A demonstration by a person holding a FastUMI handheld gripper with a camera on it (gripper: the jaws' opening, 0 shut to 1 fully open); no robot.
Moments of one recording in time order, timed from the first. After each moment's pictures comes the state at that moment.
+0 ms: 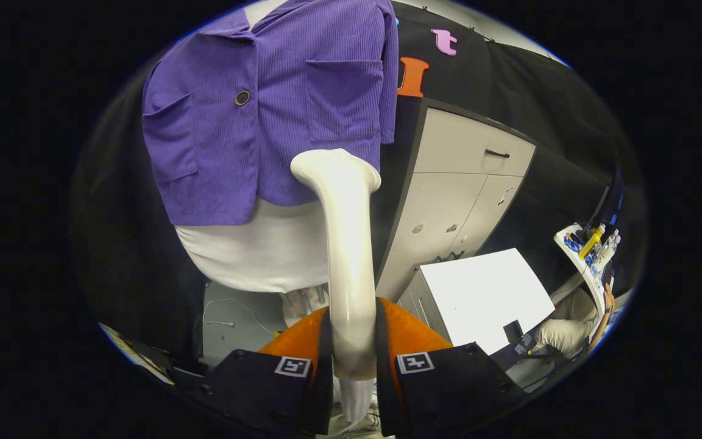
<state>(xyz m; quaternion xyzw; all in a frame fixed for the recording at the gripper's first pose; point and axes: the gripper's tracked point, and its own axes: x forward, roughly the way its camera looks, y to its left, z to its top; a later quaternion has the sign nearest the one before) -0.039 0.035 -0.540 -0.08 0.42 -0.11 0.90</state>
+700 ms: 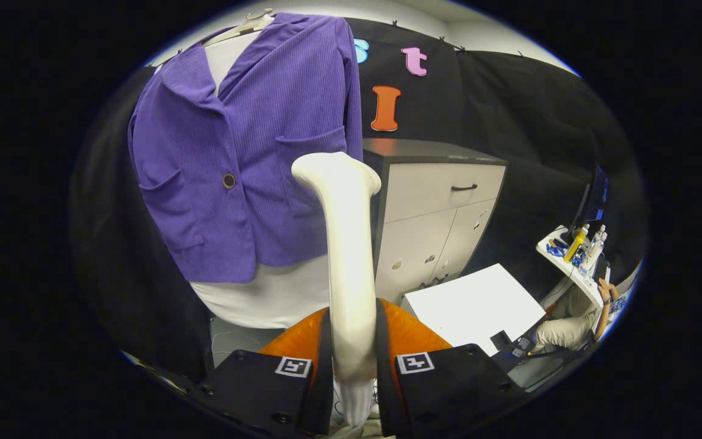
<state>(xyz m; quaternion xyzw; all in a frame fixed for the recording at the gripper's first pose) -0.012 0.033 -0.410 -0.06 0.32 -0.14 0.93</state>
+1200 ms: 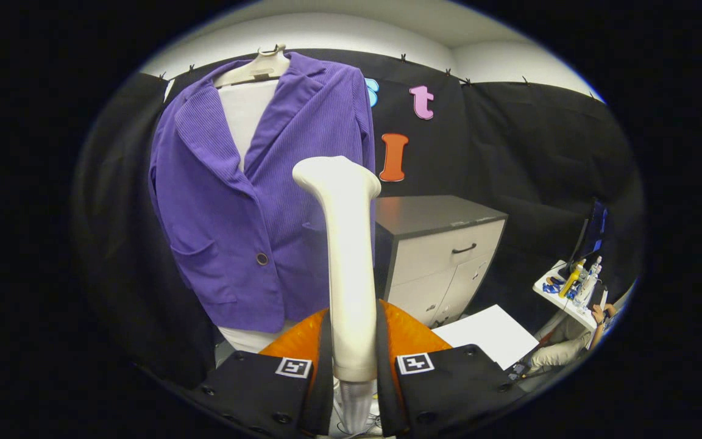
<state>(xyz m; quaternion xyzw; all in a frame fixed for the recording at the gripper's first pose) 0.022 0.090 -0.300 -0.07 0.23 -0.10 0.97</state>
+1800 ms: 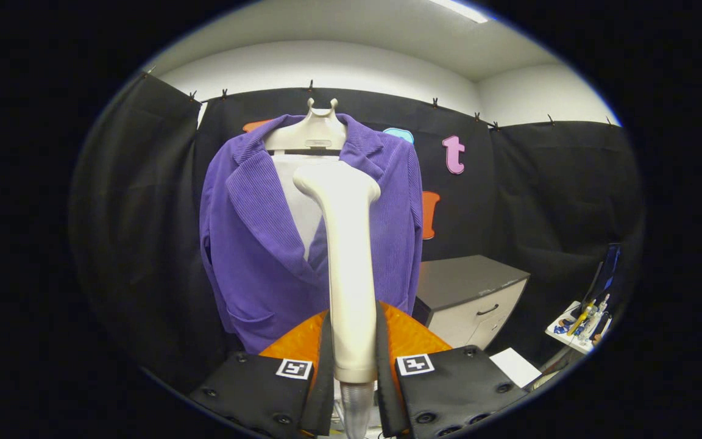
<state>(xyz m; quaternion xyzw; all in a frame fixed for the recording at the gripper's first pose) 0.060 0.186 -0.209 -0.10 0.14 -0.03 0.99</state>
